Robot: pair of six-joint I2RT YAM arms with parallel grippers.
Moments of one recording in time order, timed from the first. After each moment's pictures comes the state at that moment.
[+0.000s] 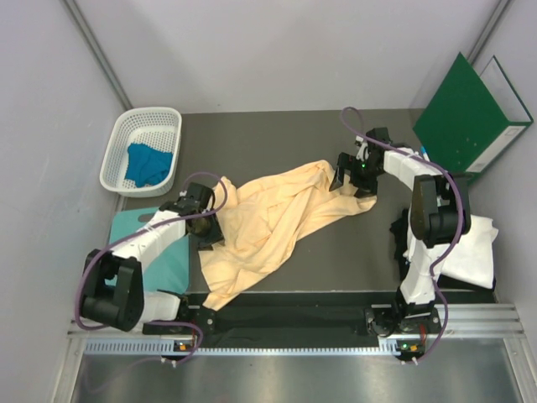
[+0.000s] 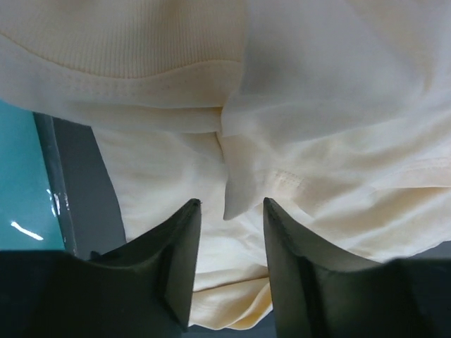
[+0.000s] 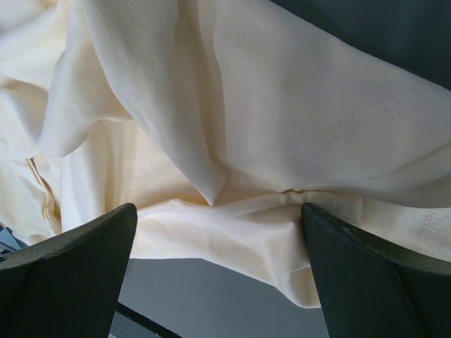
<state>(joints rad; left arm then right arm) -0.28 1.31 0.75 -0.68 0.03 -0.65 0.13 1.94 1.38 -0.64 -0.39 0.30</state>
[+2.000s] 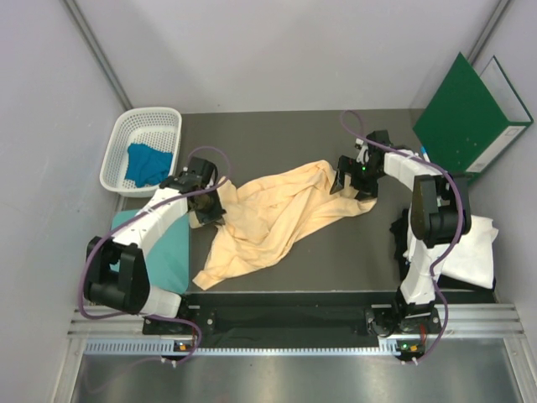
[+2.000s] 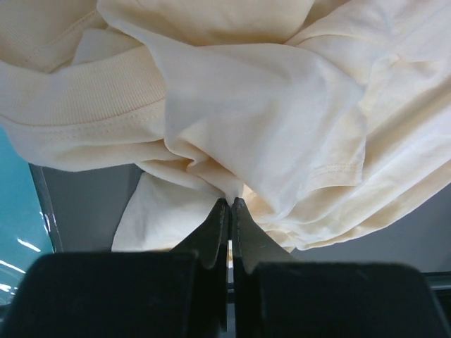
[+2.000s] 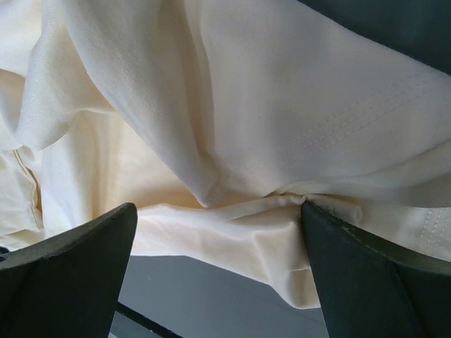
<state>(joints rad) -0.28 1.43 1.01 -0.76 0.06 -0.63 0.12 1.94 1.36 -0.63 -0.40 0.28</state>
